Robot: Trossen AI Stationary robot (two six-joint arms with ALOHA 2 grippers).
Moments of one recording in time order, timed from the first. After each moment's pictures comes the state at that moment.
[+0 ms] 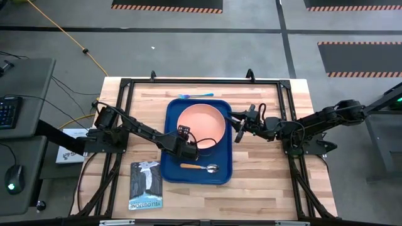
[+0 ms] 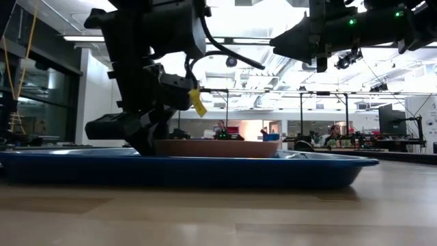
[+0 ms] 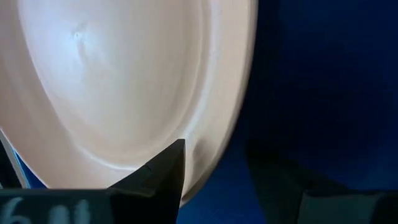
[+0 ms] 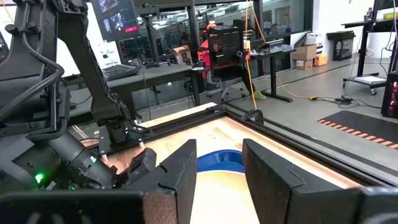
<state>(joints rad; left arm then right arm) -0.23 1.91 1.14 -0.71 -0.49 0.08 0.11 1.20 0.37 0.87 0.54 0.13</state>
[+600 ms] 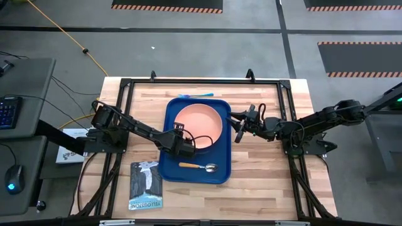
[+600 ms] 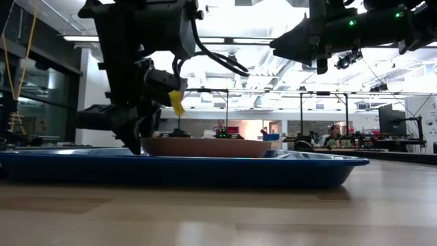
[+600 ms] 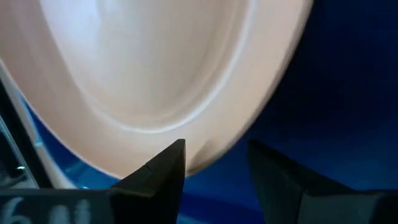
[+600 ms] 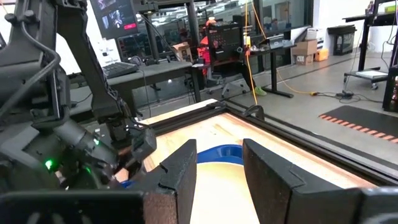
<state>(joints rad) -0.23 1.86 1.14 -0.86 -0.53 -0.01 0.11 1.20 0.37 0.86 0.54 0.16</state>
